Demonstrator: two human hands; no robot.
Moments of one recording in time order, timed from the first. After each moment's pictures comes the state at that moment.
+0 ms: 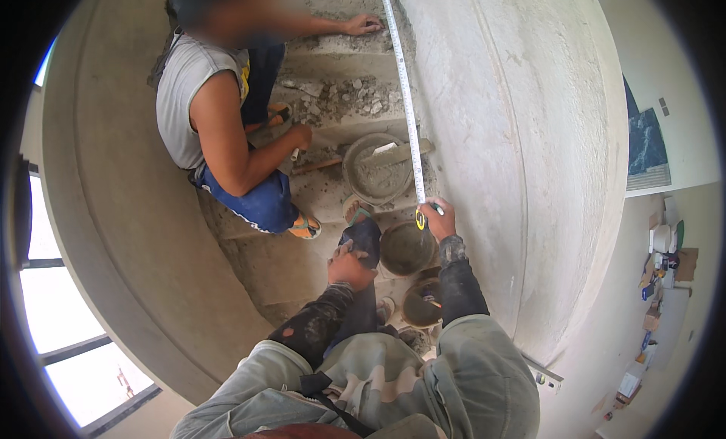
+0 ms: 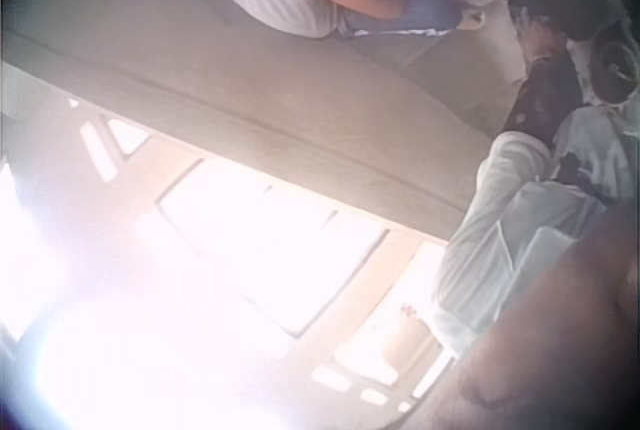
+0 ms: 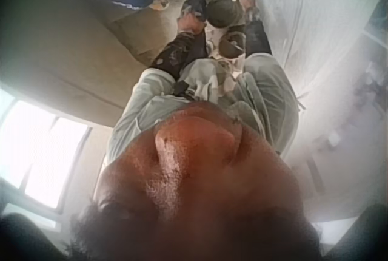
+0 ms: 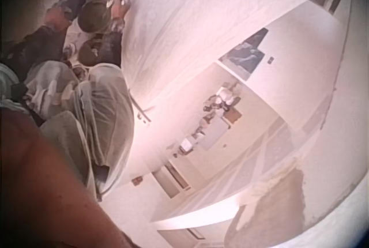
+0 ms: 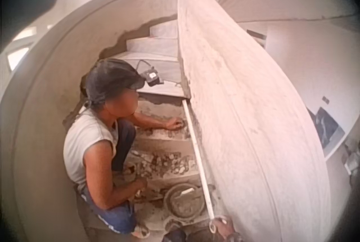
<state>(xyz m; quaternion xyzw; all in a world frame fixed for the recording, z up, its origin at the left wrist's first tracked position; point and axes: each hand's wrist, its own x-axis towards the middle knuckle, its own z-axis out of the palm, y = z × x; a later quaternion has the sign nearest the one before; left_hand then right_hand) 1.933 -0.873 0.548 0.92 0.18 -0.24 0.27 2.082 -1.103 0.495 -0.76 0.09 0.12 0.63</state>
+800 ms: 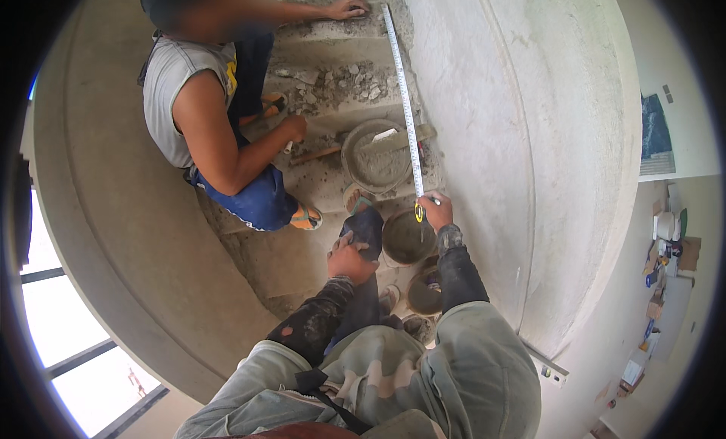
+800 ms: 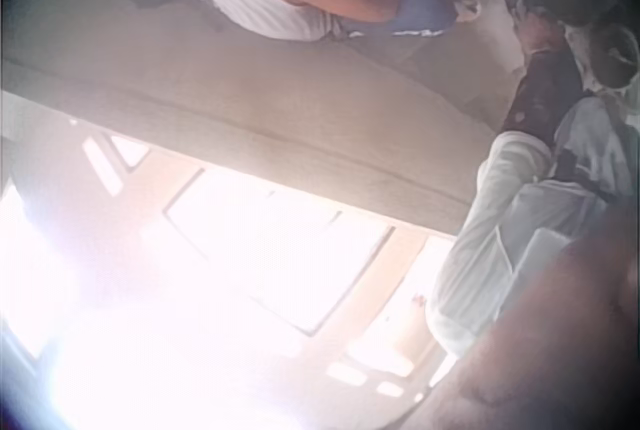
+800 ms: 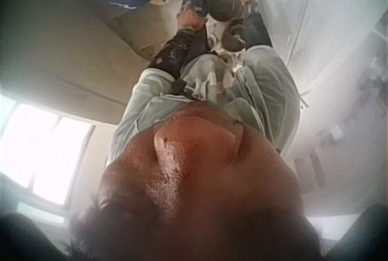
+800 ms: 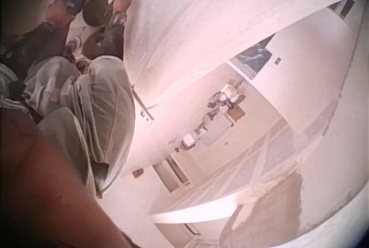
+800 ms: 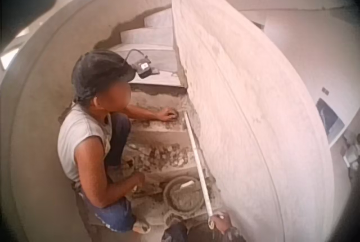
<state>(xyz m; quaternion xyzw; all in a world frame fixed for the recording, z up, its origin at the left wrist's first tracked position) 1.942 -0.874 0.548 0.92 0.17 -0.25 0.26 2.084 -1.105 0.447 -0.74 0.15 0.14 0.64</state>
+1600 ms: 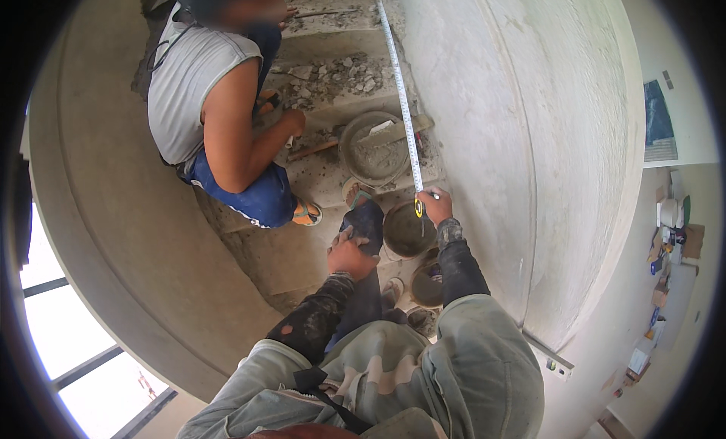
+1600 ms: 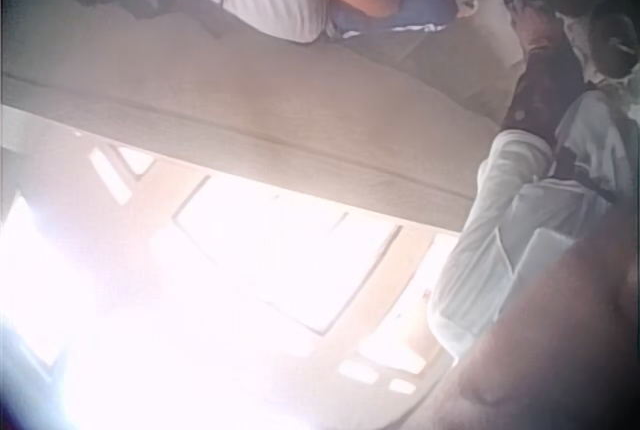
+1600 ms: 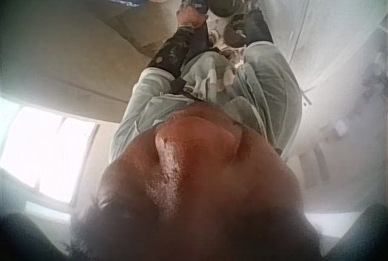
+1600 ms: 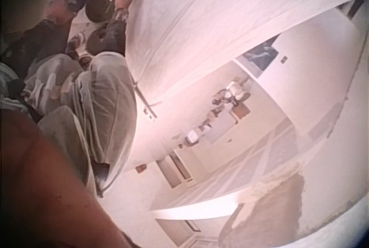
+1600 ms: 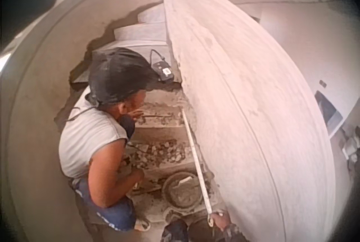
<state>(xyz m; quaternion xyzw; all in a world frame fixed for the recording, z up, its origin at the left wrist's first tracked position) 1.929 -0.870 0.544 0.92 0.17 -0.23 0.25 2.066 -1.098 0.453 -0.74 0.17 0.14 0.64</state>
